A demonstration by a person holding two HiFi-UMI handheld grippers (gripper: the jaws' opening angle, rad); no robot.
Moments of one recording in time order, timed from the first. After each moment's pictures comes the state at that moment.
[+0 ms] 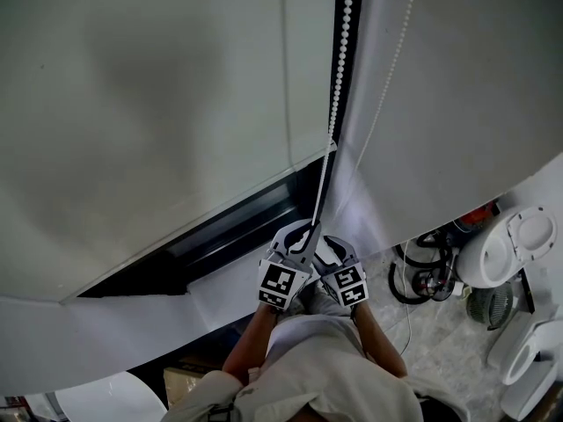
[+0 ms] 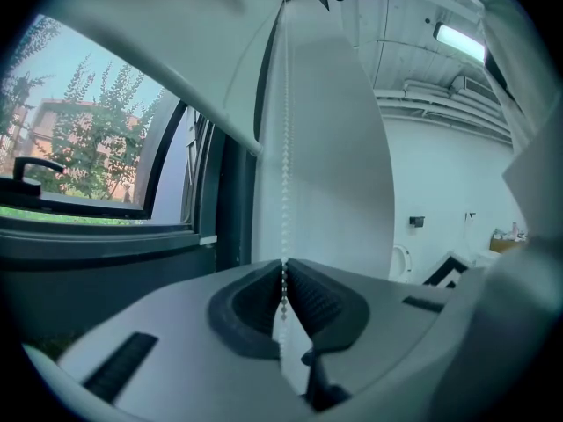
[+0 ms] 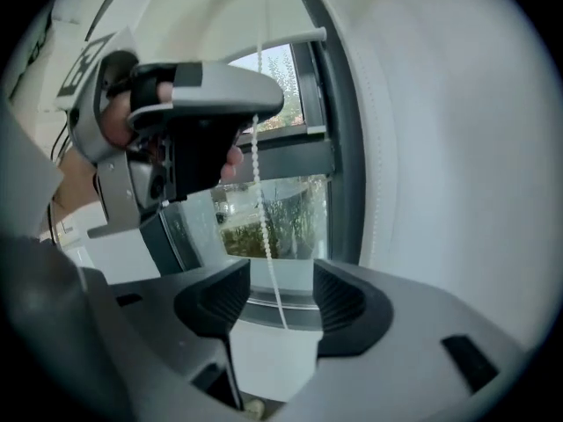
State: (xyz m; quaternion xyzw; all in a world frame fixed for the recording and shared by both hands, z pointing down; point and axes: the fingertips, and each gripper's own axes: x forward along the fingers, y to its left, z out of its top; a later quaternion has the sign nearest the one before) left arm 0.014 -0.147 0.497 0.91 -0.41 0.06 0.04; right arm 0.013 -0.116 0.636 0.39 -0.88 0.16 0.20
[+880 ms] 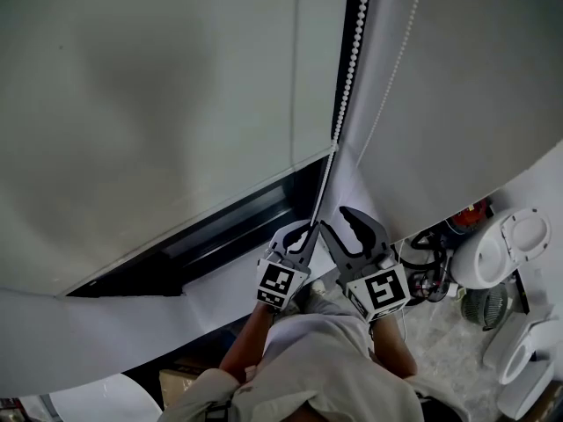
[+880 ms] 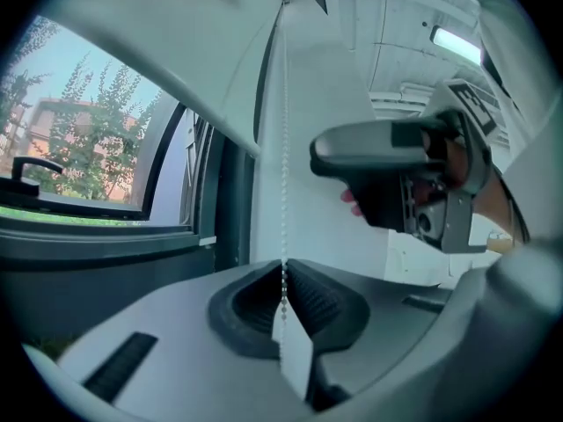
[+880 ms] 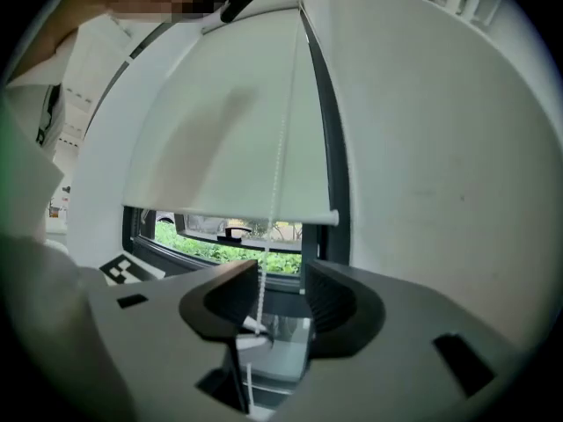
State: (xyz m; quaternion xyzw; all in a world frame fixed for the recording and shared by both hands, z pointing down) left arm 0.019 -0.145 0.497 0.91 -0.40 0.05 0.04; right arm 0.034 -0.132 0.397 0.43 -0.90 0.00 0.06
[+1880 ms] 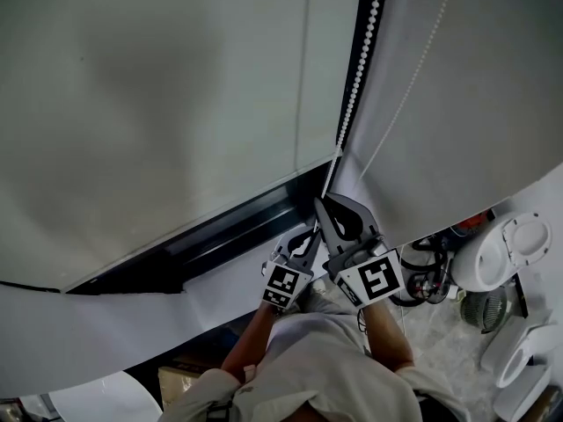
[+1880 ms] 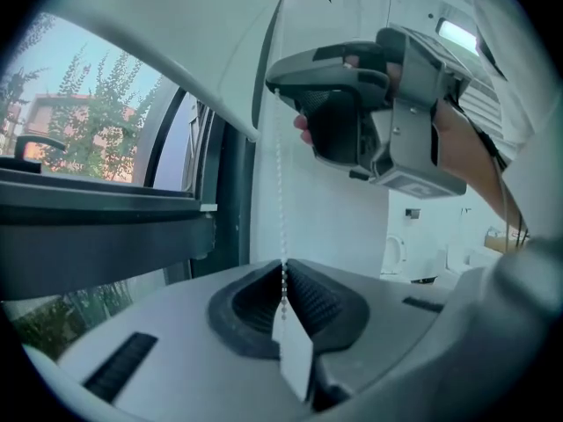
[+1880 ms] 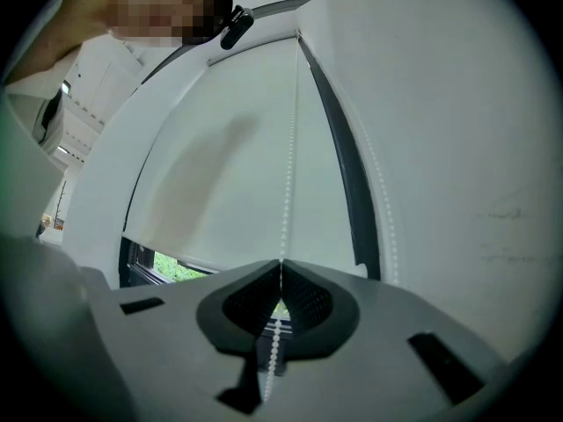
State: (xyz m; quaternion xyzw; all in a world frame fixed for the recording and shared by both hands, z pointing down) left arm 0.023 -0.140 0.528 0.91 -0.40 0.09 0.06; right arm 0.003 -0.157 0.346 0.41 -0.91 -0.03 -0.04
